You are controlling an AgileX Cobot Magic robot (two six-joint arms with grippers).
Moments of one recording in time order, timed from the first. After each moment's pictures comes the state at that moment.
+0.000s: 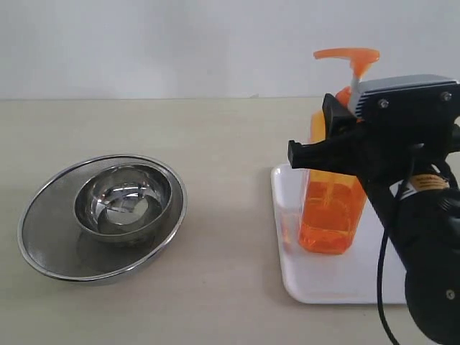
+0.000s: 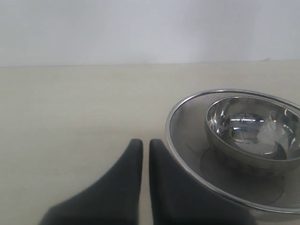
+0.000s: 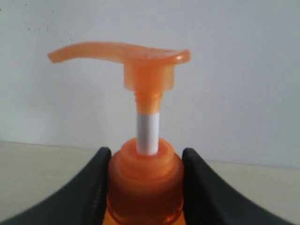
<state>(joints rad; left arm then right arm) -0.05 0.00 0.00 0.20 0.31 -0.18 0.85 1.55 -0.43 0.75 -1.22 -0.36</state>
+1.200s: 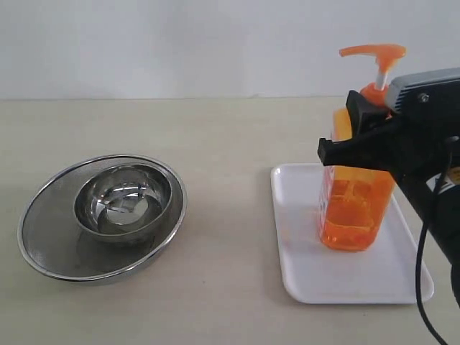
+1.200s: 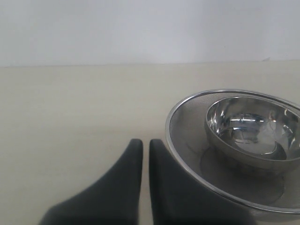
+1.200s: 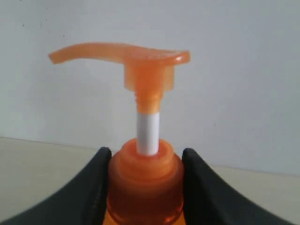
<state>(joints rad) -0.05 0.00 0.00 0.20 0.31 -0.18 0.67 1.48 -0.36 0.54 -1.16 -0.30</state>
